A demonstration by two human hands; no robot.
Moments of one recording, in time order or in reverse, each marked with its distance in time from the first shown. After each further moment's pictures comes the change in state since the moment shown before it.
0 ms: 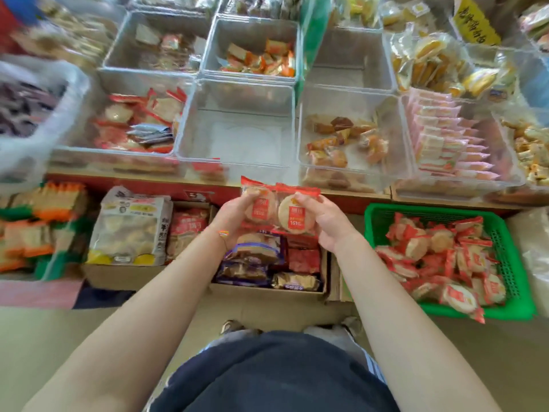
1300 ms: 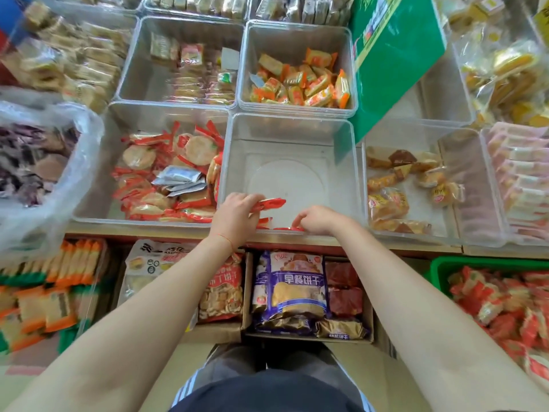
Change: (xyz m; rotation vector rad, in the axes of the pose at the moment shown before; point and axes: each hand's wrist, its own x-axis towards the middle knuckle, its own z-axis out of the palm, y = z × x) left_hand 0.174 0.114 -0.140 1.320 0.130 0.650; right_hand 0.217 -0.073 0.134 -1.379 -0.237 0.168
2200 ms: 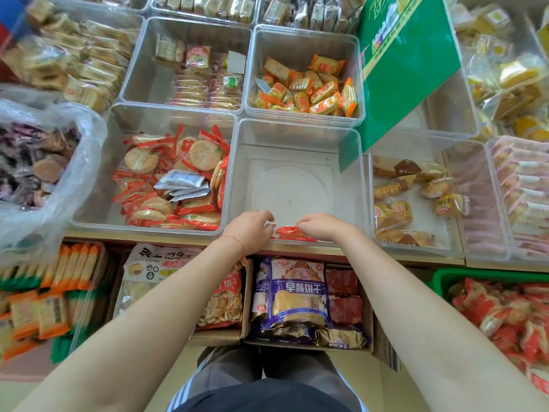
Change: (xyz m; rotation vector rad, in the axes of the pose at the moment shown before) left_hand 0.012 0.010 0.003 0.012 -0.422 -0.170; right_hand 0.016 -0.003 0.000 -0.019 -0.010 0.034
